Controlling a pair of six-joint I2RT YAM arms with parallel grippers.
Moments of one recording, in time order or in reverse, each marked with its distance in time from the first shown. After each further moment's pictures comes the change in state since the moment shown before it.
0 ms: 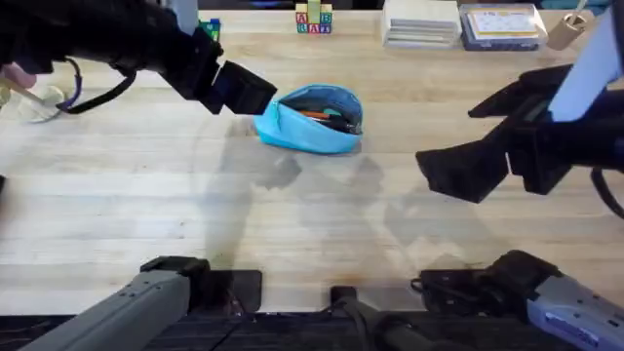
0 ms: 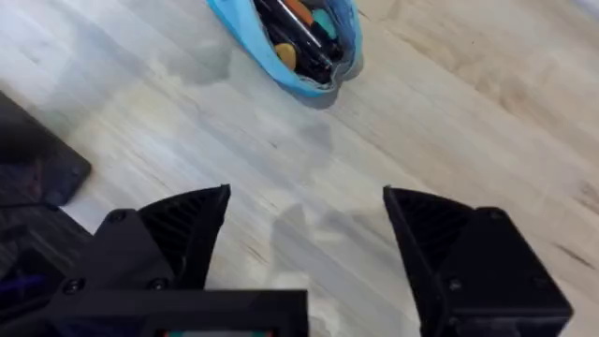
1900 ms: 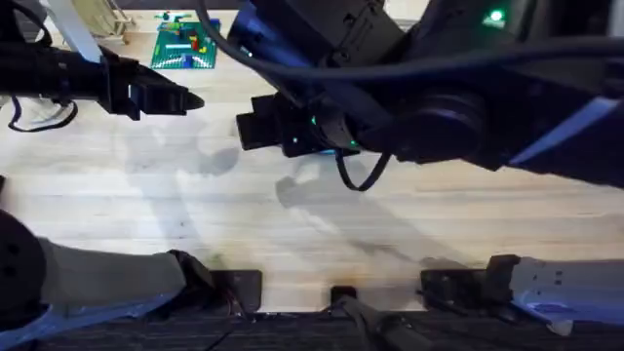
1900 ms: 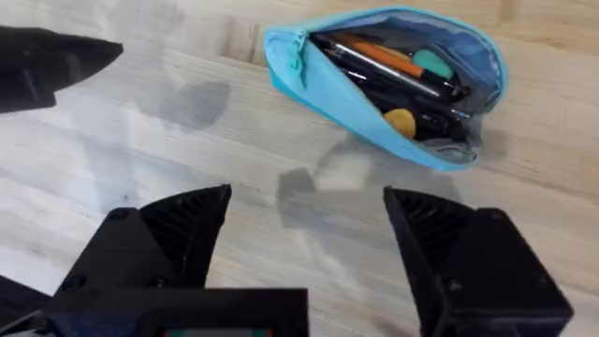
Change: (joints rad) left arm 0.615 0.365 0.000 -0.185 0.472 0.468; right arm 0.530 0.657 0.250 0.242 0.394 0.841
